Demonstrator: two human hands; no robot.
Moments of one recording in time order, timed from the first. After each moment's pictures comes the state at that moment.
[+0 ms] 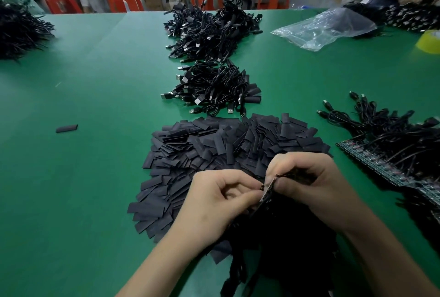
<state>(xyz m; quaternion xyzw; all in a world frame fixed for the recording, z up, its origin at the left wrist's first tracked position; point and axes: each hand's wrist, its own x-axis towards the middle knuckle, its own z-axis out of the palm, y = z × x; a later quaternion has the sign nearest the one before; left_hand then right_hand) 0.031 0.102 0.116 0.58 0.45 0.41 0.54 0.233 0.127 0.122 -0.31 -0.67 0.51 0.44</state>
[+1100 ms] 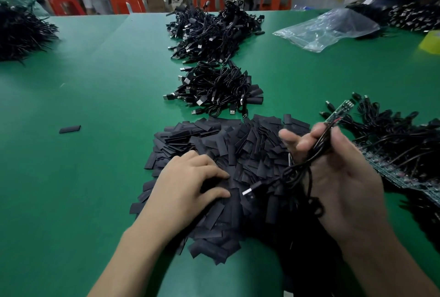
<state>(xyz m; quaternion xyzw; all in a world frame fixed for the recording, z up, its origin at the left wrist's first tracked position) -0.020 0.129 0.106 0.83 0.51 0.21 0.09 0.216 0.116 0.141 -0.24 -0.37 0.61 0.66</state>
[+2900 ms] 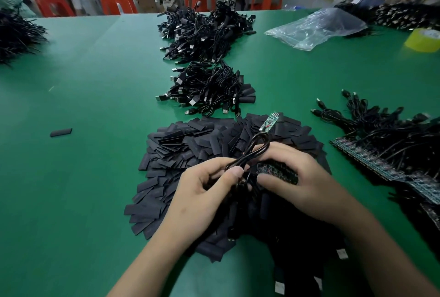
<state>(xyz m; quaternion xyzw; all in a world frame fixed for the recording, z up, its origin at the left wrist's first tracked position) 0.022 0.107 0.105 0.59 0.42 0.46 0.51 0.237 0.132 0.120 -0.43 -0.78 0.32 0.32</state>
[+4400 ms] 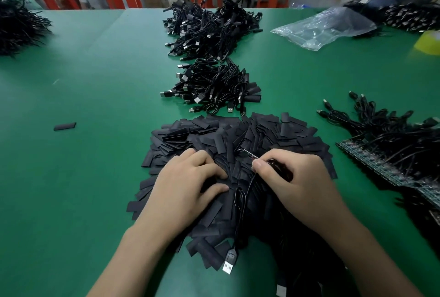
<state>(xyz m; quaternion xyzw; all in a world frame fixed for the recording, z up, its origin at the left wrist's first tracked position) -0.016 0.128 0.099 0.83 0.52 0.22 0.06 0.213 0.121 0.117 -0.55 -0.73 0.22 0.35</state>
